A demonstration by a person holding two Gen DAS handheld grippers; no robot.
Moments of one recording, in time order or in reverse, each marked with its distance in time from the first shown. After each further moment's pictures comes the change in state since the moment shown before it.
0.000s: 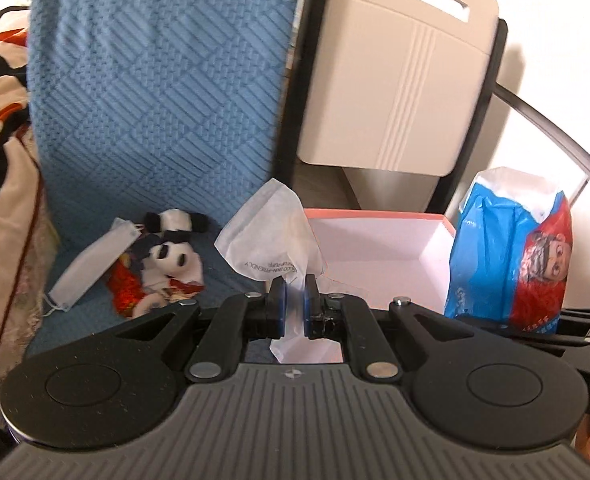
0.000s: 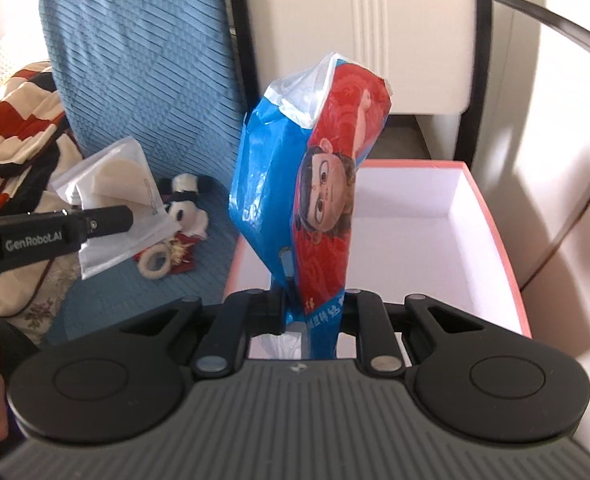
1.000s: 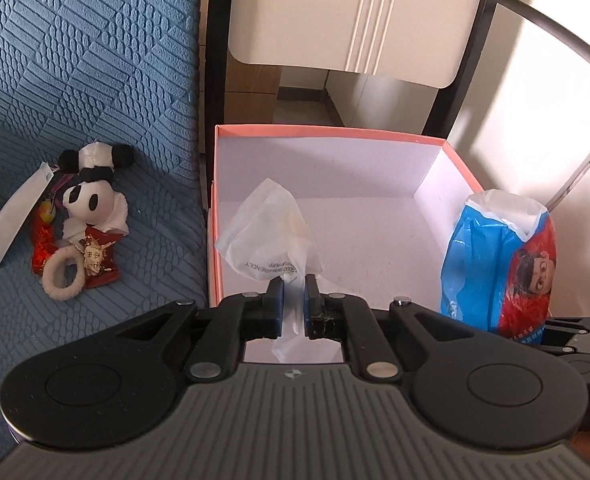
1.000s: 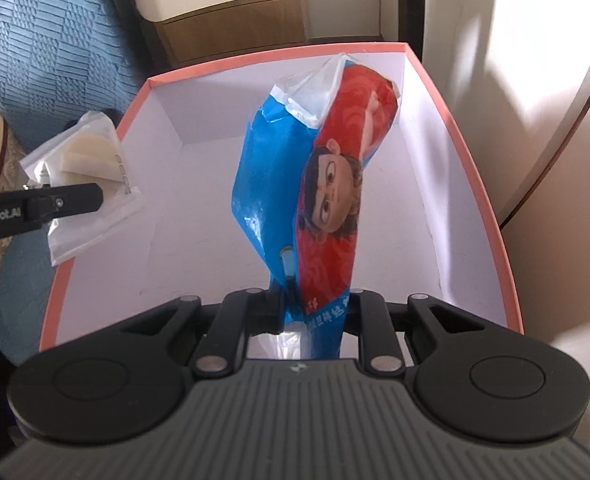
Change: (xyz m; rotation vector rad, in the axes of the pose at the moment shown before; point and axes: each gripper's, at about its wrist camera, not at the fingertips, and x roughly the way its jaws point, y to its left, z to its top) left arm 0.121 -0.070 -0.037 0.026 0.176 0.007; right arm 0.093 -0.091 -0.039 0.079 0.186 -0.037
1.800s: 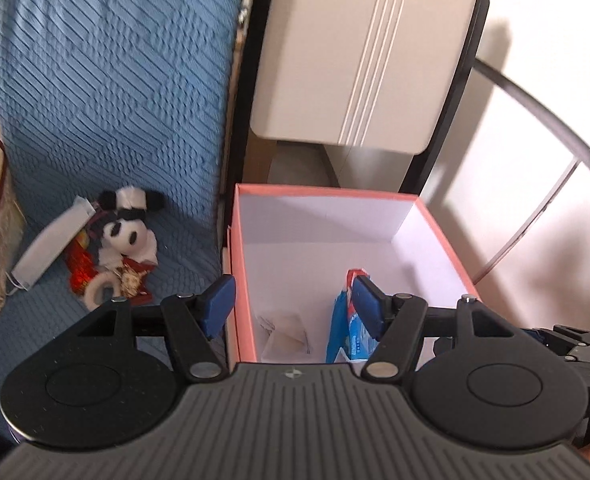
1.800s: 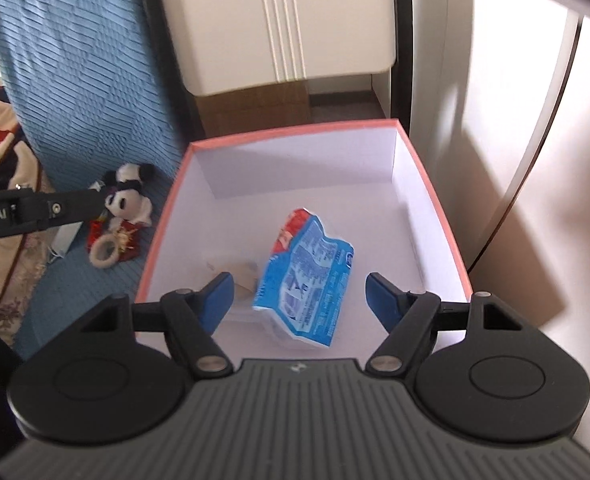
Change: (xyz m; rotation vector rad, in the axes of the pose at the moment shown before) left arm -0.100 0.016 0.009 -0.033 -0.125 -0.042; right arm -0.098 0.035 -0.009 0.007 -0.168 -0.020
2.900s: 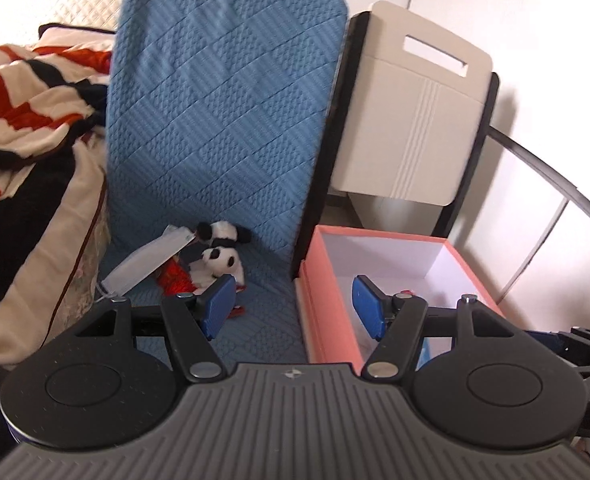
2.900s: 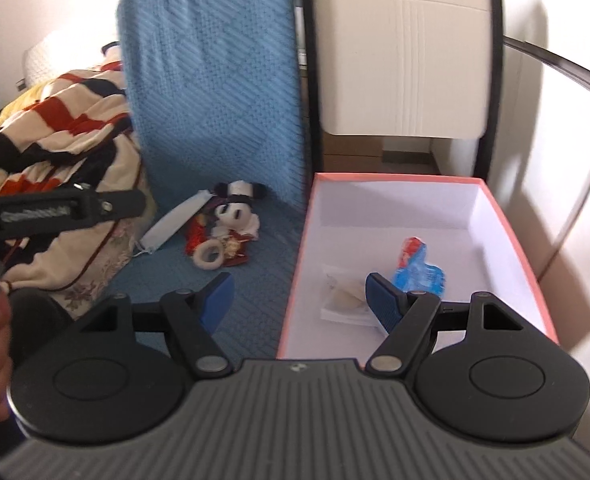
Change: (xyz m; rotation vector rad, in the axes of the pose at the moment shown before) left arm -0.127 0.100 -0.054 -0.037 -0.211 0.045; right arm -0.076 0.128 -0.048 -0.157 -0.165 0.106
